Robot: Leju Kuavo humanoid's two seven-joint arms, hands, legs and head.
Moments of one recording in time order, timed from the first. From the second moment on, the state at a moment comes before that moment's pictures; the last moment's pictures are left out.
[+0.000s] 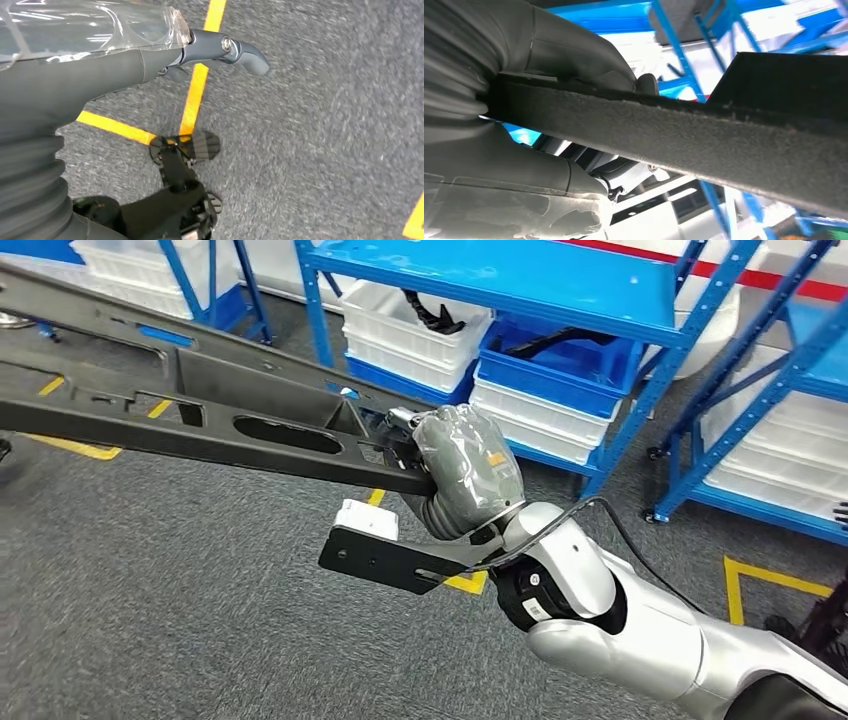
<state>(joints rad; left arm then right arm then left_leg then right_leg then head) -0.15 0.03 -0.93 -0.24 1.03 0.39 -0.38 -0.86 -0.24 0.93 -1.69 0.64 0.08 0.58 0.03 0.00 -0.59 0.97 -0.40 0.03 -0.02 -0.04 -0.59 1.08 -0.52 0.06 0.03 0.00</state>
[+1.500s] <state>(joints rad) -0.10 0.14 -0.86 -0.25 1.05 0.45 -0.39 -0.88 -0.28 0.97 -1.74 0.28 -0.01 0.40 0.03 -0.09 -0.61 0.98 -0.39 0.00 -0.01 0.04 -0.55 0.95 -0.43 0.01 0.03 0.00</state>
